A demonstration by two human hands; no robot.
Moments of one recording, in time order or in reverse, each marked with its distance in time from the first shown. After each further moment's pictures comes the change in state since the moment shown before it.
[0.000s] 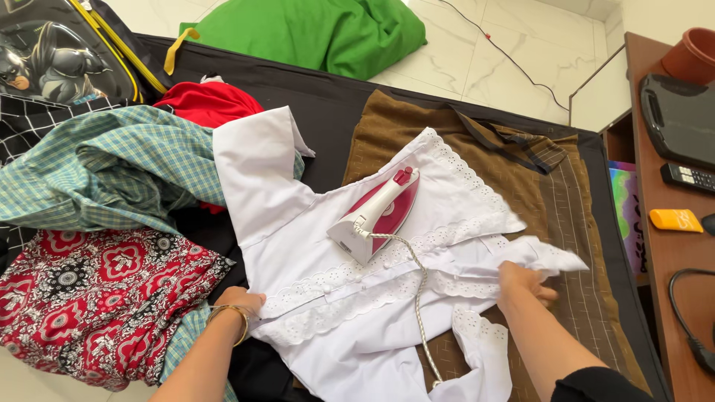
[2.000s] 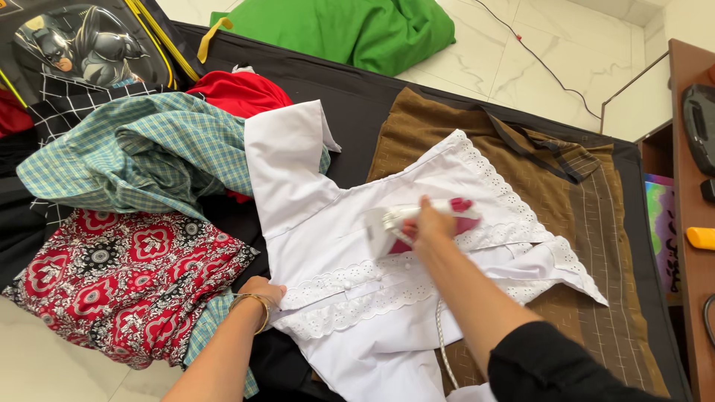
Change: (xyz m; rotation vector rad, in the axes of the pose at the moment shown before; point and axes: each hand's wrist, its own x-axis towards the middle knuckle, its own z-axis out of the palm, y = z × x) left_hand 0.028 -0.010 0.009 0.072 -0.015 -0.008; right_hand -0.195 -0.112 0.082 0.632 -0.821 0.082
